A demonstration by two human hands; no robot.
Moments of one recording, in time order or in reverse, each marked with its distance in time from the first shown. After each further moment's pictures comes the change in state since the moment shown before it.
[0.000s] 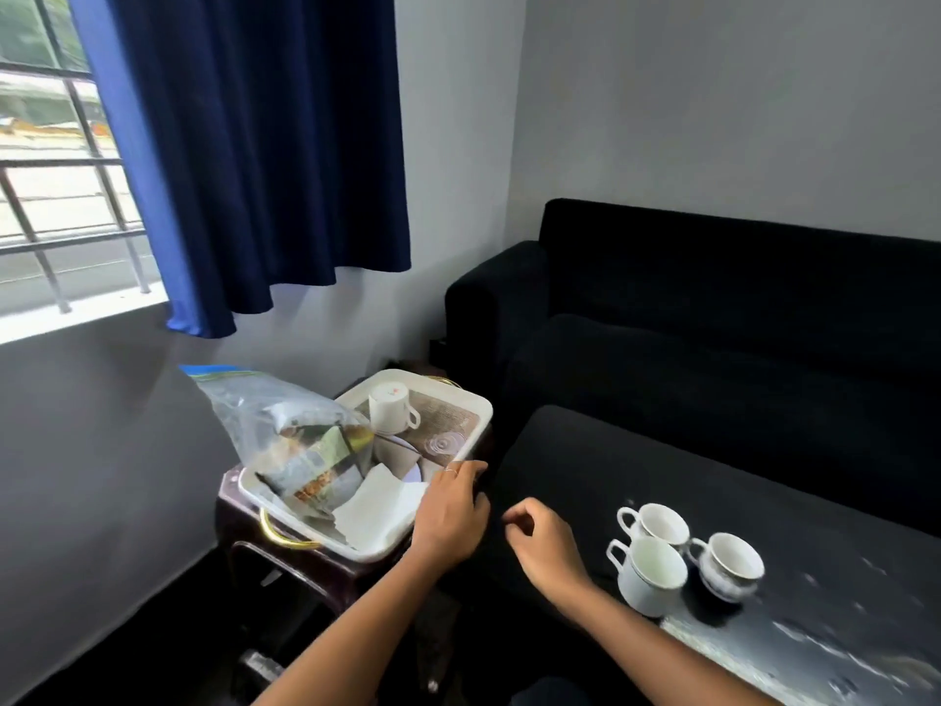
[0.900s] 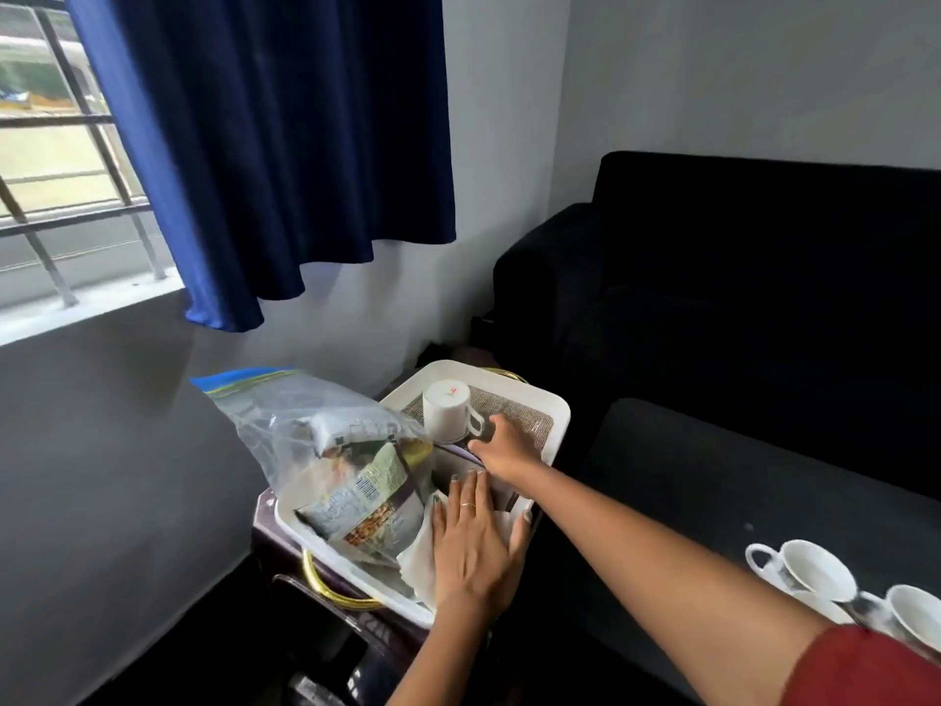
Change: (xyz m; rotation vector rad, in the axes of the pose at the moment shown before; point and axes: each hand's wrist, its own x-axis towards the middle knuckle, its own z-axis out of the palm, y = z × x) left_hand 0.028 -0.087 0.011 0.180 -0.012 -0.203; right_hand 0.174 -0.086 0.118 -0.201 -0.148 0.080
